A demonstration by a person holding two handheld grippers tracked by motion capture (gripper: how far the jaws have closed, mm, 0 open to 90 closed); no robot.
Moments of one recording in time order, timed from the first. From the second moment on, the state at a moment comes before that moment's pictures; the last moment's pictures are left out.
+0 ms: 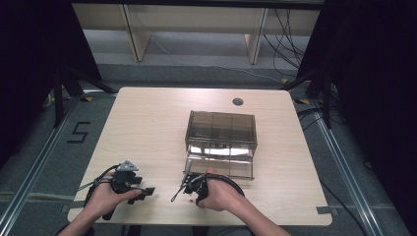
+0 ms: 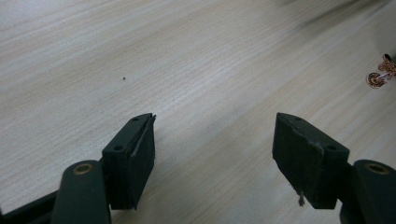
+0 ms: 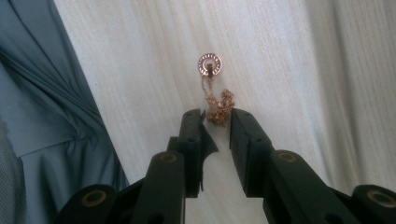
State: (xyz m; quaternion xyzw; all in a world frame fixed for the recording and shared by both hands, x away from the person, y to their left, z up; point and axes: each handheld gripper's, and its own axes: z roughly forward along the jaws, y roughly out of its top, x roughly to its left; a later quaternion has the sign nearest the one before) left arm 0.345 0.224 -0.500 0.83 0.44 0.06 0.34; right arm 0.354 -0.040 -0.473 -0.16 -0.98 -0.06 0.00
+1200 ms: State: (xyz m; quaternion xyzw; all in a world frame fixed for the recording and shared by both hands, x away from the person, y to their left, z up) left arm 0.345 0.224 -0.499 0.83 0.44 0.06 0.33; right arm 0.360 -0.041 -0.453 -0.22 -0.97 -0.05 0.01
